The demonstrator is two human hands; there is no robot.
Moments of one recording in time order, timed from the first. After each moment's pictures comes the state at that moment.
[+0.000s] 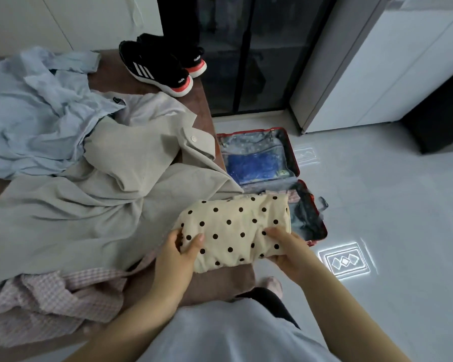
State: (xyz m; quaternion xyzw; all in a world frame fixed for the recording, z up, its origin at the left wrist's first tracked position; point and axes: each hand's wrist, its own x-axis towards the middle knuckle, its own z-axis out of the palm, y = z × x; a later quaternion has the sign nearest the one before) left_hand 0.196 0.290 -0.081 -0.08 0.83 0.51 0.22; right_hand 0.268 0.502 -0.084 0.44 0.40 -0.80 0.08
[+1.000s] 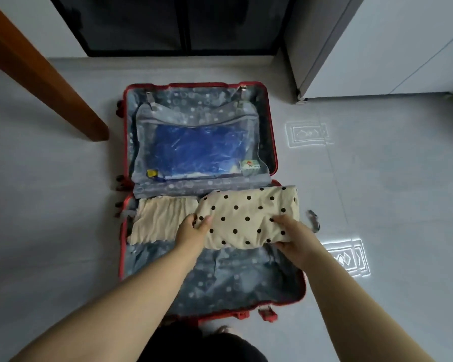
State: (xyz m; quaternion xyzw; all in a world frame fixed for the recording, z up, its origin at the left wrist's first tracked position) left_hand 0.083 0.768 -0.544 -0.21 0.78 0.48 0.35; right_hand 0.154 0.962 -0.517 0.53 0.43 -0.72 0.12
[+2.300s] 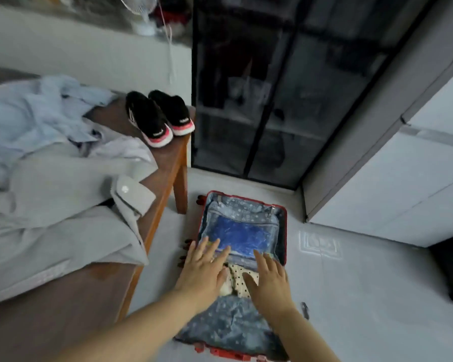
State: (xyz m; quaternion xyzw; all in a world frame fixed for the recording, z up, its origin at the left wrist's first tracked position) left_hand 0.150 0.587 -0.117 0.20 0.96 0.14 0.16; right_hand 0.187 0.753 -0.106 0.09 0.97 -0.15 0.18
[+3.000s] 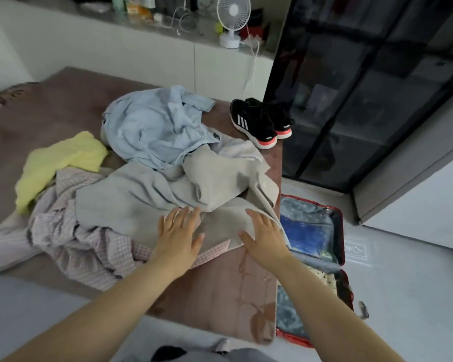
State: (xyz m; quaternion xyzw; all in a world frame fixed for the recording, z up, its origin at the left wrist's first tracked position) left_hand 0.157 0.224 -0.061 0.06 0.98 0.16 0.05; right_hand 0.150 0.424 -0.033 -0.01 0.96 -0.24 0.13
